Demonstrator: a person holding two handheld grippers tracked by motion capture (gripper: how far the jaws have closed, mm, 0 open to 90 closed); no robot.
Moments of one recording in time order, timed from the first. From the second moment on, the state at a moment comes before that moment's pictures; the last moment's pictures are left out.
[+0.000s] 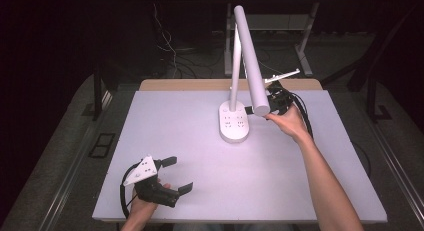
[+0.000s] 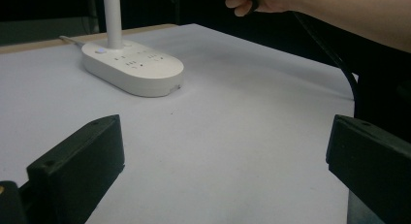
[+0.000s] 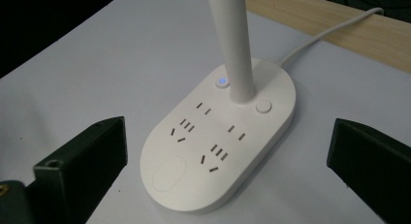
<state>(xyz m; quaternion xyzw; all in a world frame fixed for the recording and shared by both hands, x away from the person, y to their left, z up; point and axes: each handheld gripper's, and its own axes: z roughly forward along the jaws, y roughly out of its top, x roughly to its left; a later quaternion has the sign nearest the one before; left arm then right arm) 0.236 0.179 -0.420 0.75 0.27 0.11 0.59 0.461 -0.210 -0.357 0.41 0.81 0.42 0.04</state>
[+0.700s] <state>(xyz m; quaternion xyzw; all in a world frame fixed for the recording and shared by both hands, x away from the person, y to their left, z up) 0.238 0.183 -0.419 0.75 0.27 0.12 0.59 0.497 -0.209 -0.368 0.43 0.80 0.42 0.05</state>
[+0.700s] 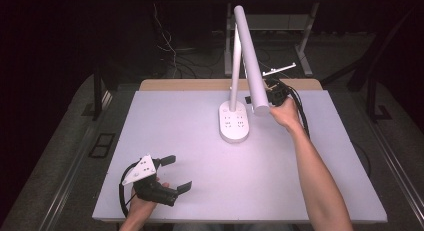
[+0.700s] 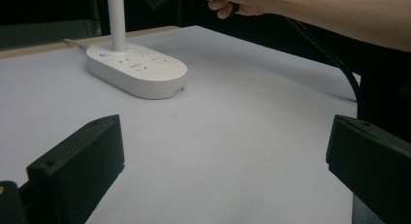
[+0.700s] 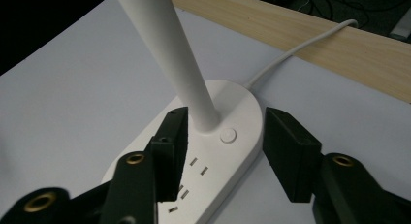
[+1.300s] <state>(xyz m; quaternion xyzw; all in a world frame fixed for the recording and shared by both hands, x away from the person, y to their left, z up) 0.240 0.186 -0.419 0.75 0.27 0.11 0.60 0.517 -0.192 -0.391 0.44 0.79 0.42 0.03</state>
